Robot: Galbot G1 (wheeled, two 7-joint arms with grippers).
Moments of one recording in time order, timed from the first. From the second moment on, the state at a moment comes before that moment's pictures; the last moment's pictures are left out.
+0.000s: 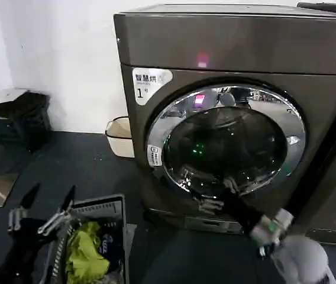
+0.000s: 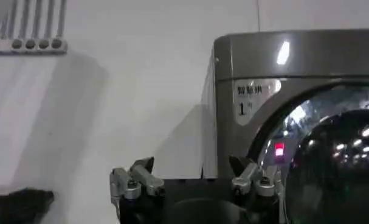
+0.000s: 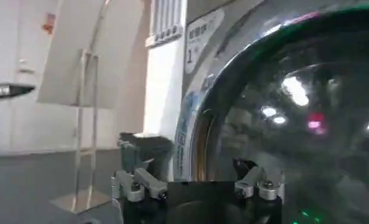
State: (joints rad) left arm 1.71 -1.48 -0.94 -2.53 -0.41 0.11 0.24; right arm -0.95 1.11 0.36 1.94 0.44 -0.22 -0.53
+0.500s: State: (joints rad) left arm 1.74 -1.49 -1.00 -2.54 -0.42 0.11 0.24; right arm -0.71 1.19 0.15 1.67 0.44 -0.18 -0.53
